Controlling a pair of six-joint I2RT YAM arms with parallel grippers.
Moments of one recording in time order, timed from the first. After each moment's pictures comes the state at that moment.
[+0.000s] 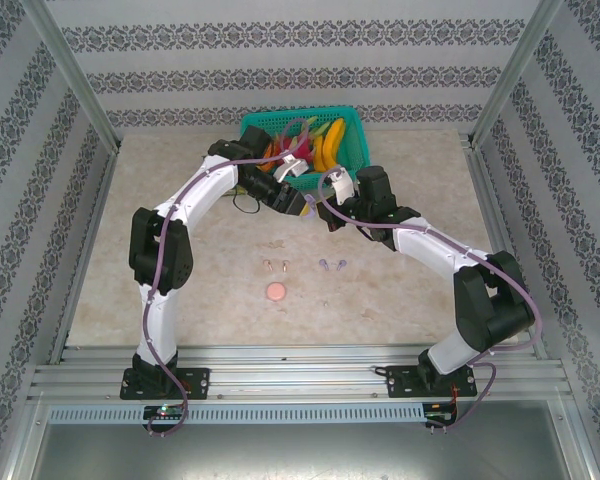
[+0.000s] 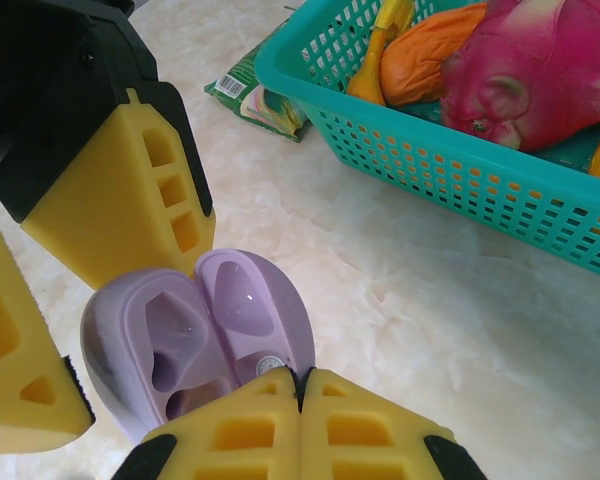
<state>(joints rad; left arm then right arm) -0.37 2.11 1.94 -1.07 0.90 0.23 0.41 1.57 1.02 -0.03 -0.43 0.01</state>
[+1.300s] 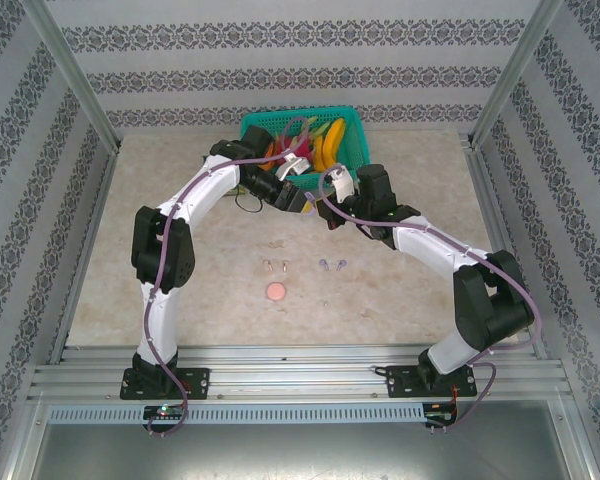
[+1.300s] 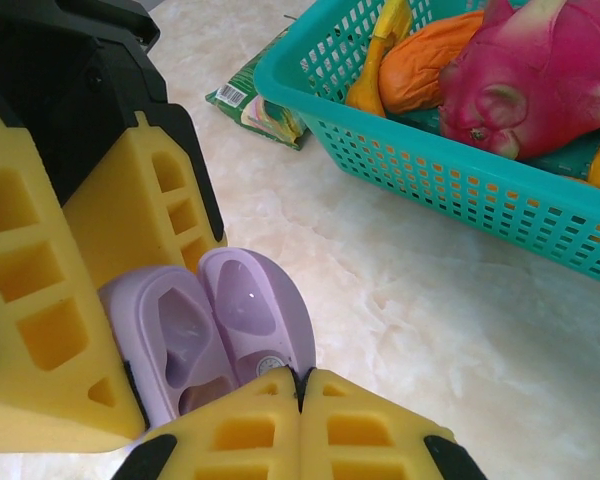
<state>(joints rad) -0.37 2.13 1.95 -1.04 0.93 0.20 0.41 1.58 1.03 -0.03 -0.43 0.02</state>
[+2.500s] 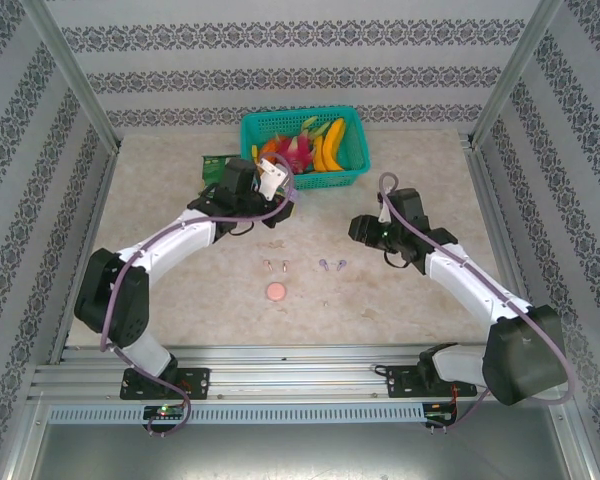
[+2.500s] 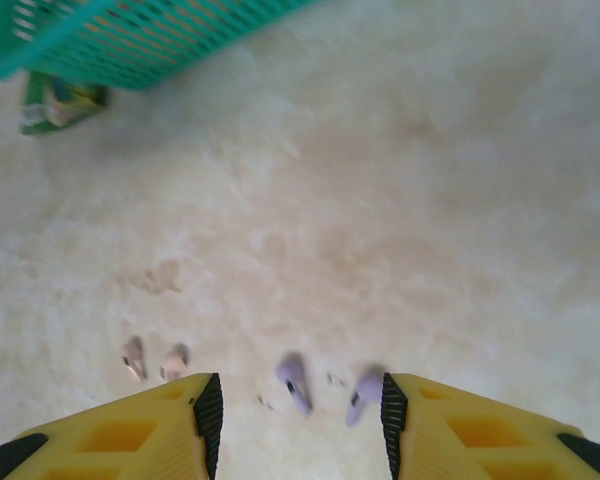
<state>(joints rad) -0.46 1.62 1.16 -0.14 0.33 0.02 0.32 1.27 0.83 -0.38 -0.22 0.59</state>
